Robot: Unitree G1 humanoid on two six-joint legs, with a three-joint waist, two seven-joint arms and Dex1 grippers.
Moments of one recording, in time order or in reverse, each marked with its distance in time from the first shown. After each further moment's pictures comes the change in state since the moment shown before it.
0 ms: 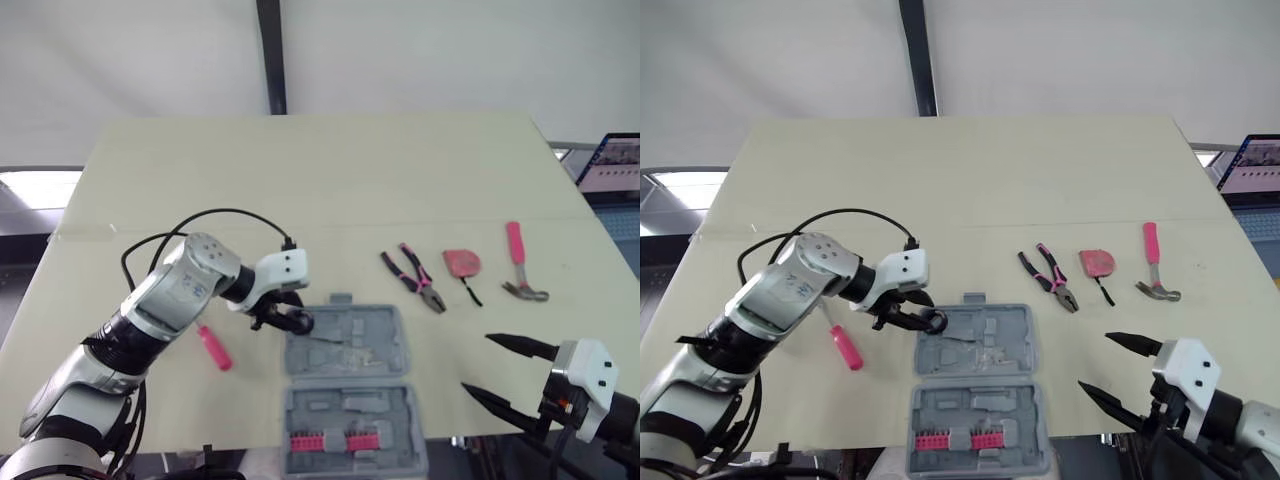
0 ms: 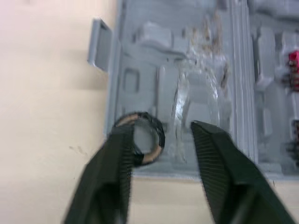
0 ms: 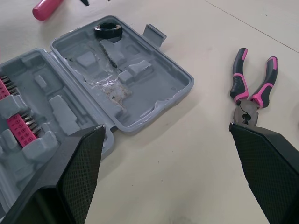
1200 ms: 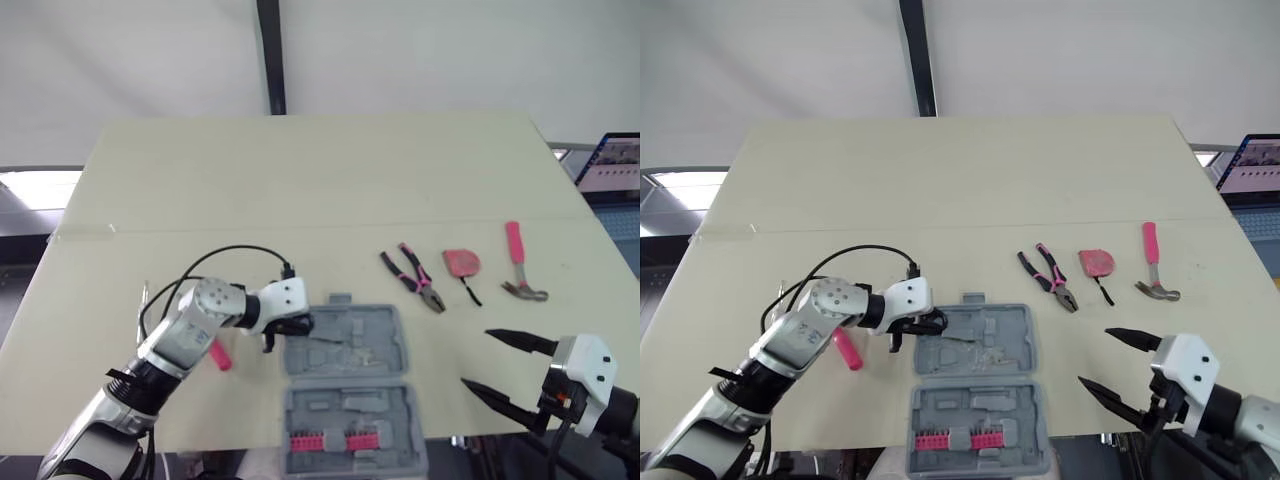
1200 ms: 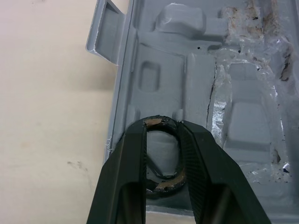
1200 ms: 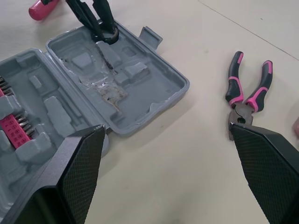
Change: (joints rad) left arm 0.246 -0.104 0.011 0.130 0.141 -0.448 0.216; right arm -0.035 -0.011 0.003 0.005 -0.004 0.005 0.000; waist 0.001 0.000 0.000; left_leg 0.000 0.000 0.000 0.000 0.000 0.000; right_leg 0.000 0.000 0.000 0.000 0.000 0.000
